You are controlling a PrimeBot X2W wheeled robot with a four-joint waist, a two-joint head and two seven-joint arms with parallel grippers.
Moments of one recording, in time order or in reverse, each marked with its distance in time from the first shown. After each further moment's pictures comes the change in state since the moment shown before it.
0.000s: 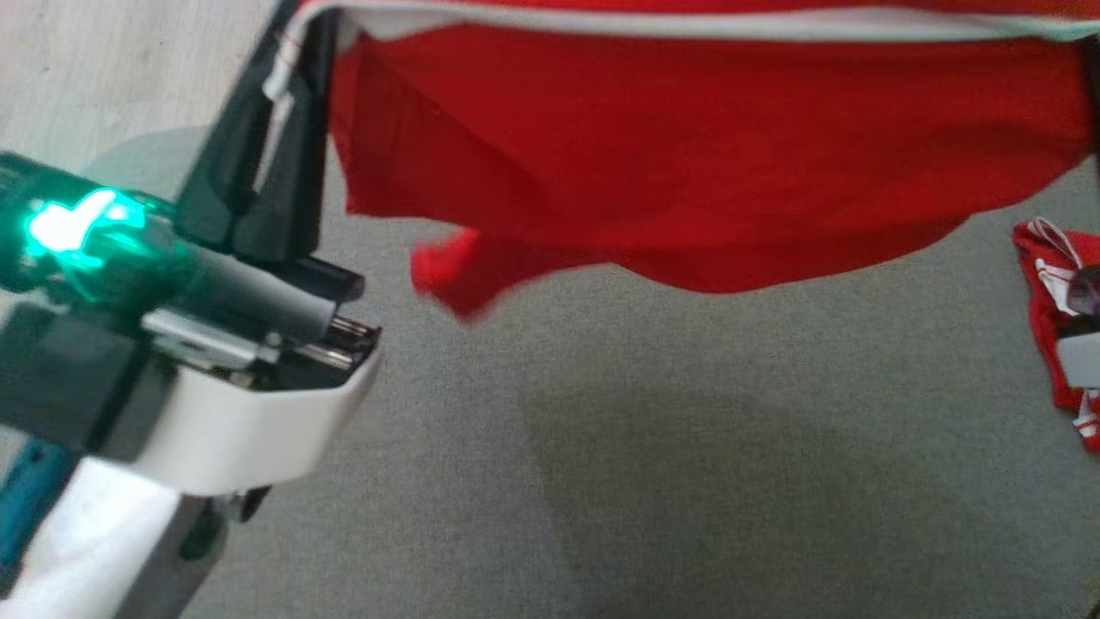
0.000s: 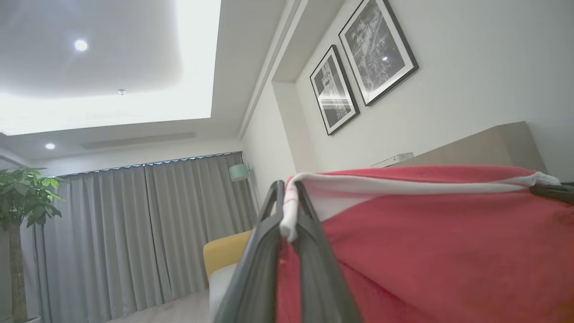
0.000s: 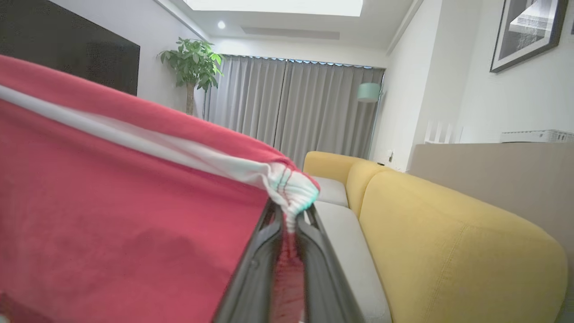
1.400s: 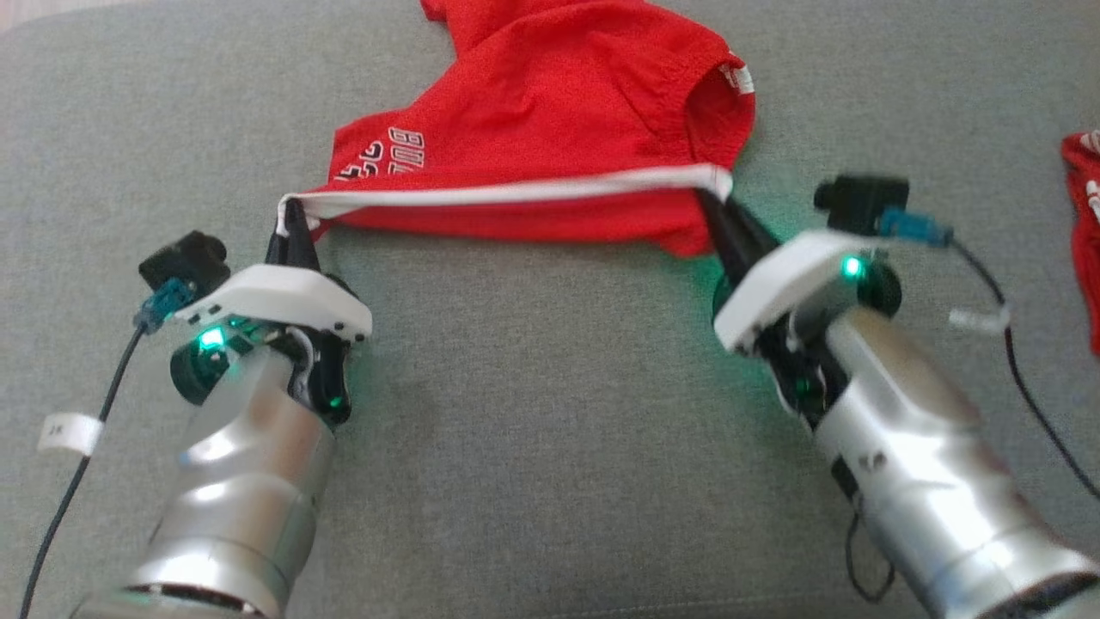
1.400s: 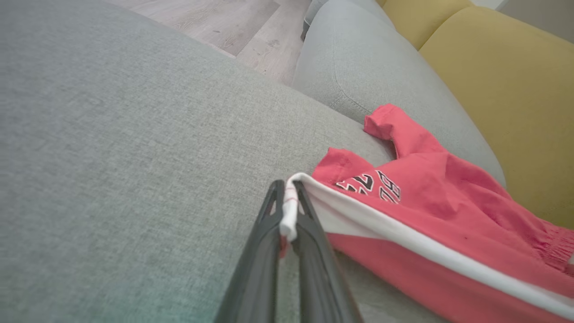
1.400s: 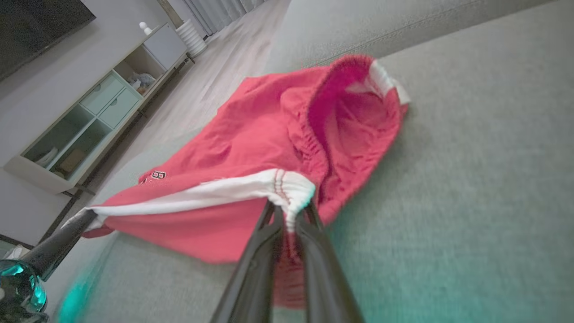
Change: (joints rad) left arm -0.285 -0.482 0.270 1.700 -0.417 -0.378 -0.309; right arm -0.471 0.214 0.596 1.354 0.416 0.000 -0.459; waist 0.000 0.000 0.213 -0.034
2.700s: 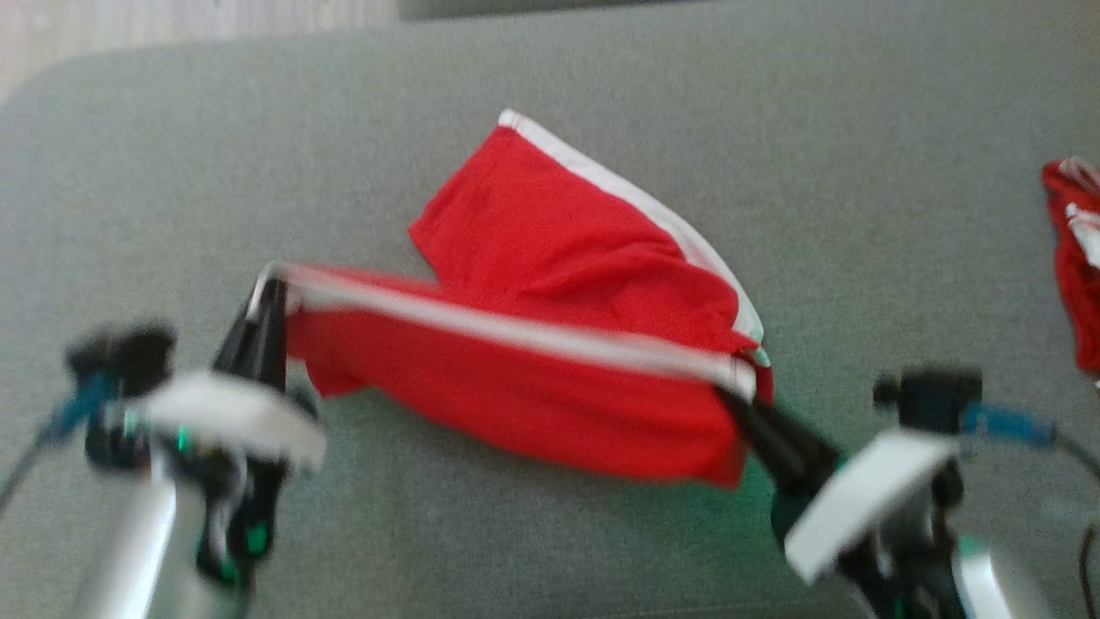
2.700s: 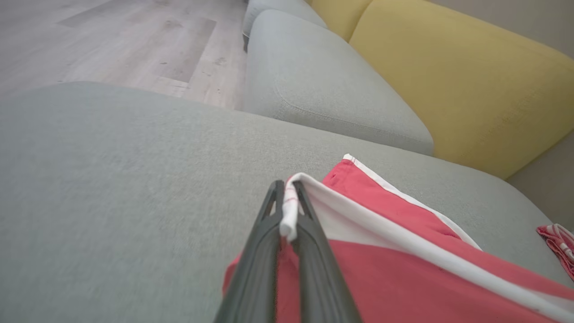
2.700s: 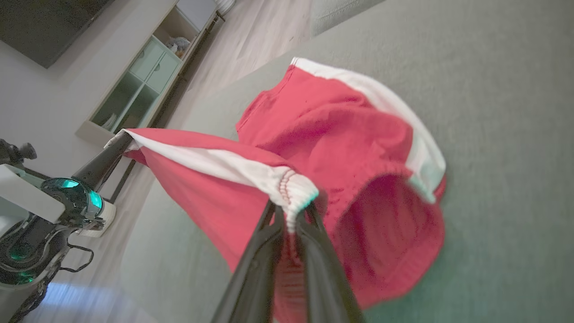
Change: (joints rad) left arm 0.712 0.212 0.079 -1.244 0.148 0.172 0.454; right arm 0.827 0.025 -0.315 -1.076 -0.142 0.002 0.596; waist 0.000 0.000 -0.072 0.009
